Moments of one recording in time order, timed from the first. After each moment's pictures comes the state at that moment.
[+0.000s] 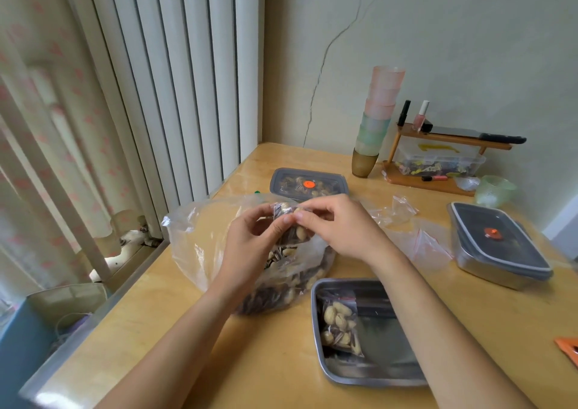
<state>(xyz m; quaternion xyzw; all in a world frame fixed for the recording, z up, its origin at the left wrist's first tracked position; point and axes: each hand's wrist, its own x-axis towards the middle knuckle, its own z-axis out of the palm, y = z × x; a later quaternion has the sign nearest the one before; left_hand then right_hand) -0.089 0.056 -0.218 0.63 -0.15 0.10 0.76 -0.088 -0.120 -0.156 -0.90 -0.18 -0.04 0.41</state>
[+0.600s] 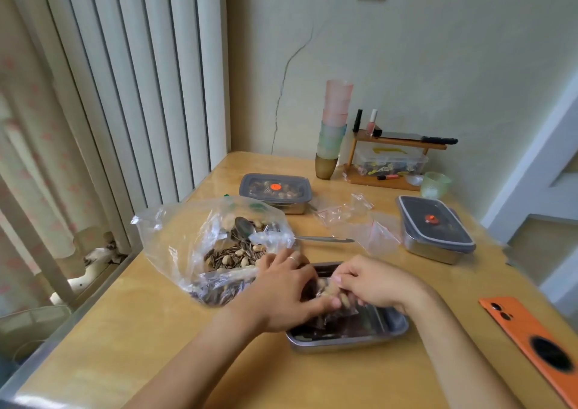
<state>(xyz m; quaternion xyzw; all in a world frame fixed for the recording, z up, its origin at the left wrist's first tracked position) -0.147 0.002 -0.228 0.93 -0.35 0.02 0.15 -0.181 -0.198 -0.179 -0.94 0.00 0.17 0.29</state>
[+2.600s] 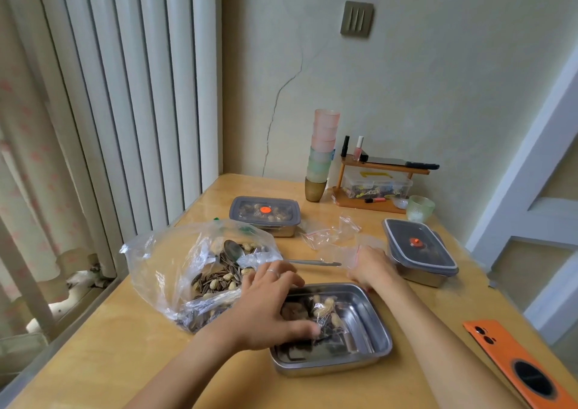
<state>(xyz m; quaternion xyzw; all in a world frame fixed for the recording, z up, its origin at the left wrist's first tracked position) -0.141 0.011 -0.219 0.91 -0.34 0.01 0.24 -0.087 -0.254 -0.209 -0.97 0.21 0.01 0.07</state>
